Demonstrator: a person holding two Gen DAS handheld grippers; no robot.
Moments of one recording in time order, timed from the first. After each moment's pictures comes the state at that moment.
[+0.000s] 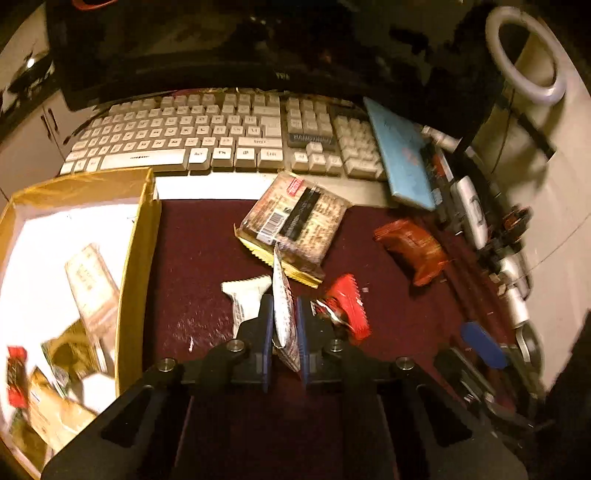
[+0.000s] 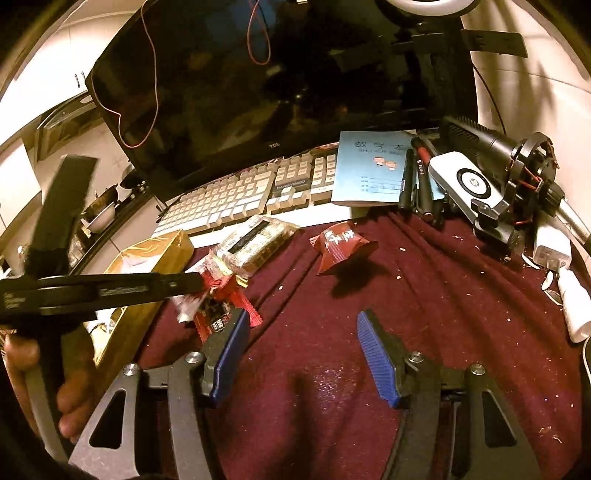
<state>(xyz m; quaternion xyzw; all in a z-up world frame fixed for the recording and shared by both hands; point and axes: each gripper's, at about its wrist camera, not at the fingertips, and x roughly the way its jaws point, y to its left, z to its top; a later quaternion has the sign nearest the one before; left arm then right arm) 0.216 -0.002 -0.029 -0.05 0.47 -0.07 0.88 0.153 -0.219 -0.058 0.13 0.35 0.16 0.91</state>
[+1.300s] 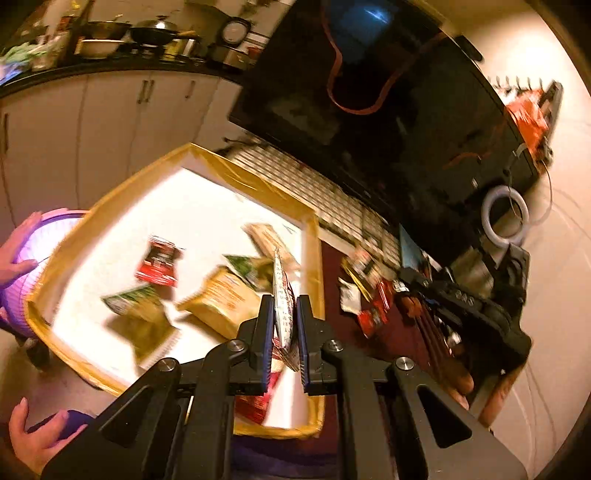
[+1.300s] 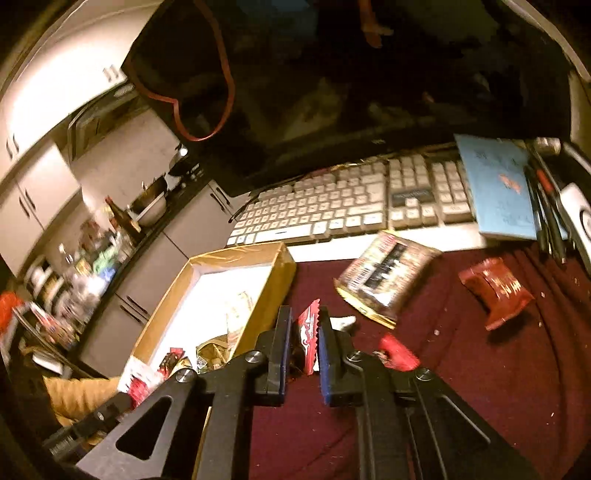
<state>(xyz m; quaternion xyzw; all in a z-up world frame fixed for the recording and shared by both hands) 0.048 0.170 -0.002 -0.26 0.31 -0.01 0.91 0.193 -0.106 -0.006 0.14 0.37 0.26 0.88</state>
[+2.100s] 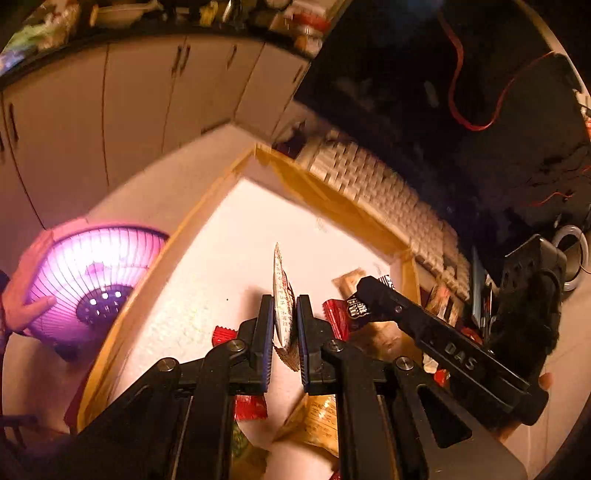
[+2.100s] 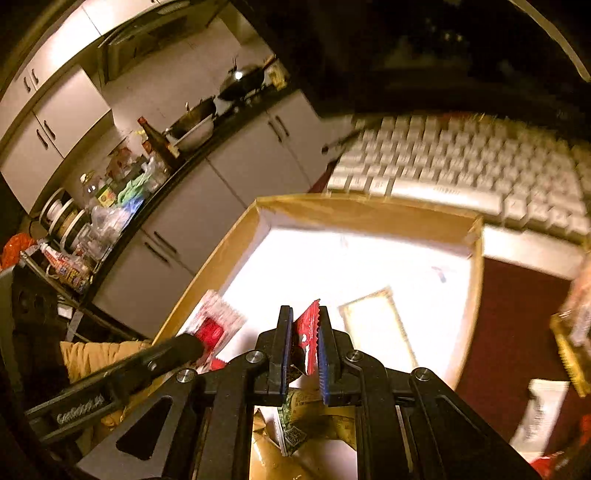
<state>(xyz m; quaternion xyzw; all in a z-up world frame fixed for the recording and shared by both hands) 0.156 0.248 -0.028 -0.27 0.42 0.05 0.87 0.249 0.068 -0.047 0.08 0.46 0.38 0.80</state>
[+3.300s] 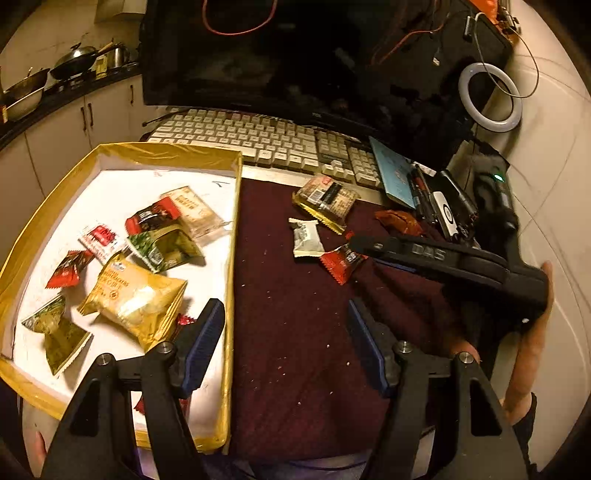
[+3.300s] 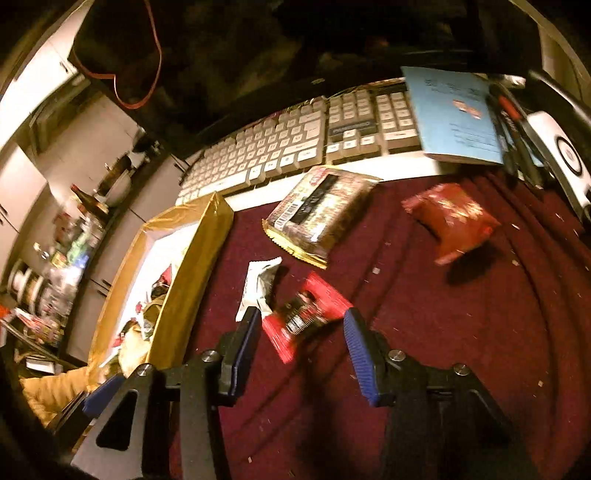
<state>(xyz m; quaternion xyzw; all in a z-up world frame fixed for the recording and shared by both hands) 0.091 0.062 -0.015 -0.09 0.40 -0.05 0.91 0.208 -0.140 -0.064 0.14 0.48 0.21 0.84</state>
